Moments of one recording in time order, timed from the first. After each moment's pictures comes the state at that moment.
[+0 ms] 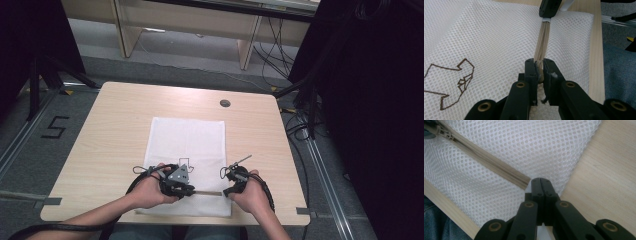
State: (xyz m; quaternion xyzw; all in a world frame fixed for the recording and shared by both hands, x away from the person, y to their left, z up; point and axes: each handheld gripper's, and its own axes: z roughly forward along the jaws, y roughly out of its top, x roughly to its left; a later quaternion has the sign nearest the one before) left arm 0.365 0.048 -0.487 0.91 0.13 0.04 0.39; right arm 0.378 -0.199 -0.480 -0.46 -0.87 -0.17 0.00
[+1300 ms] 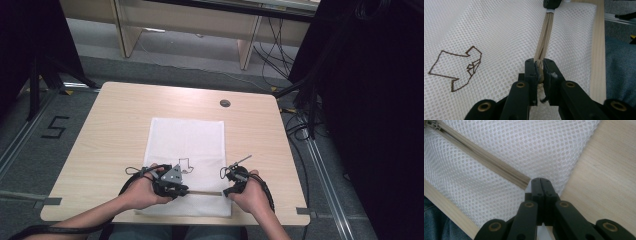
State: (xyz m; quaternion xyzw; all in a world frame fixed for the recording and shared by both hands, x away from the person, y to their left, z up) left arm 0.362 0.066 -0.488 0.91 0.15 0.05 0.39; right arm 0.378 -0.199 -0.479 -0.46 -0.87 -0.17 0.00
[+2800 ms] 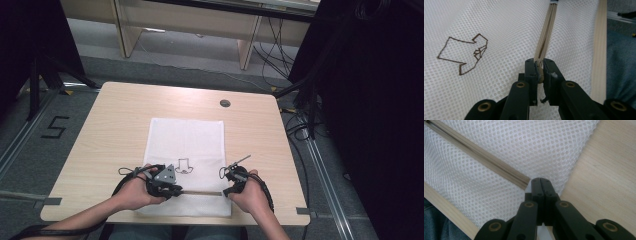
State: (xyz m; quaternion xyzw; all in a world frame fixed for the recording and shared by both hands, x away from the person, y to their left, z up) left arm 0.360 0.082 -0.489 0.91 0.16 0.05 0.38; right arm 0.378 -0.196 -0.479 -0.47 -0.87 -0.17 0.00
